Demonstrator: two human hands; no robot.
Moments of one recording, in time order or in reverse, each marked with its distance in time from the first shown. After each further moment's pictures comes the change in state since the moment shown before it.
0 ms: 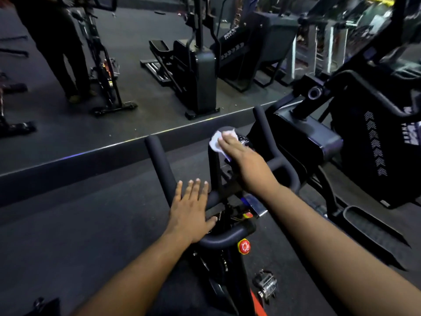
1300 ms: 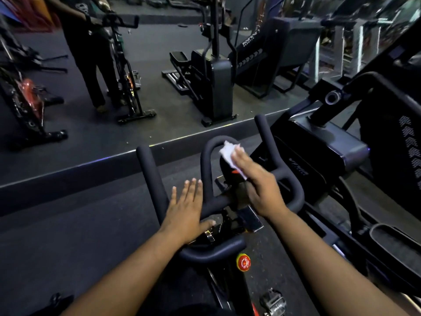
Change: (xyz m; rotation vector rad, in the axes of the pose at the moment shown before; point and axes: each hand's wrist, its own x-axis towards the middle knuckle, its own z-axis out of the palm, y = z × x) left_hand 0.032 0.016 -0.007 -0.107 -0.105 -0.102; right_hand -0.035 0.056 -0.004 0.419 0.210 -0.125
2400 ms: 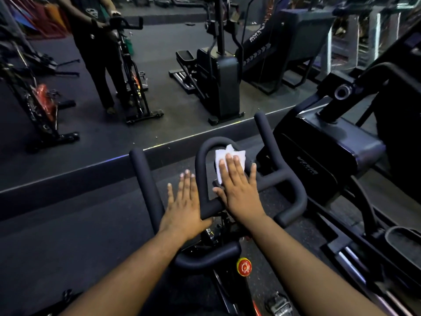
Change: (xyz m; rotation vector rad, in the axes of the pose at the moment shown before) left_hand 0.023 0.018 0.002 0.058 -0.004 -0.123; right_hand -0.008 0.081 0.074 -0.716 -0.001 -0.034
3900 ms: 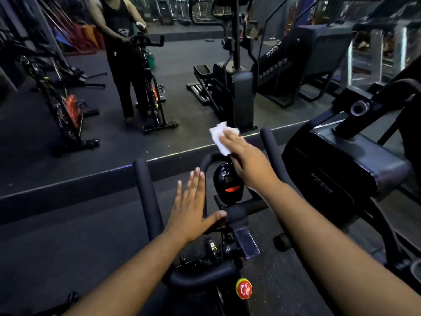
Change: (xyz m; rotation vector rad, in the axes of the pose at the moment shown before) left_hand 0.025 0.012 -0.012 -0.108 0.246 0.109; right_hand 0.108 0.047 -0.080 0.630 -0.039 -0.099
